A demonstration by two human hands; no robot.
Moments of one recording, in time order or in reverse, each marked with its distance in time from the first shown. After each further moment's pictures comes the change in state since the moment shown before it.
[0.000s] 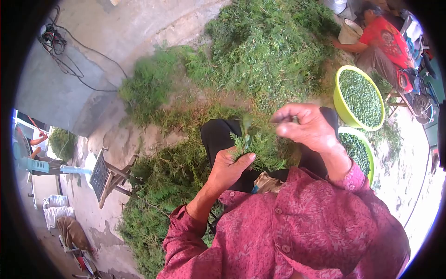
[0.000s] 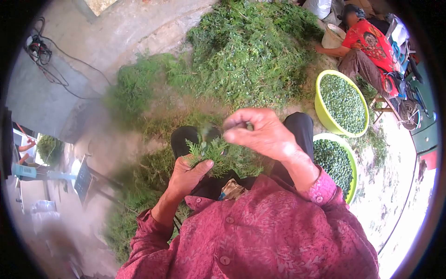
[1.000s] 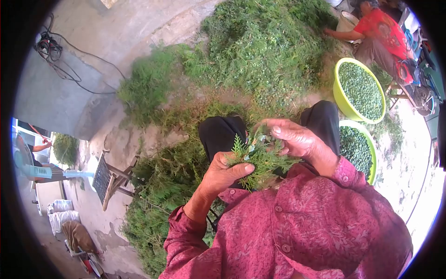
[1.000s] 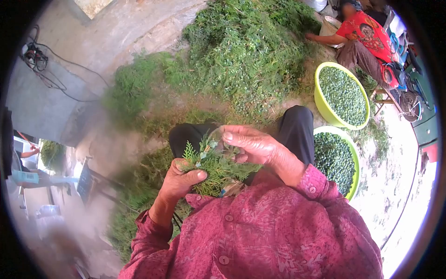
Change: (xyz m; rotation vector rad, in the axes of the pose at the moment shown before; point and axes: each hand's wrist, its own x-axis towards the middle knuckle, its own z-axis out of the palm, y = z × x) left_hand -0.013 0.014 -0.007 -0.222 -0.168 -0.108; right_hand -0.002 0.055 0.009 0.718 -0.327 0.394
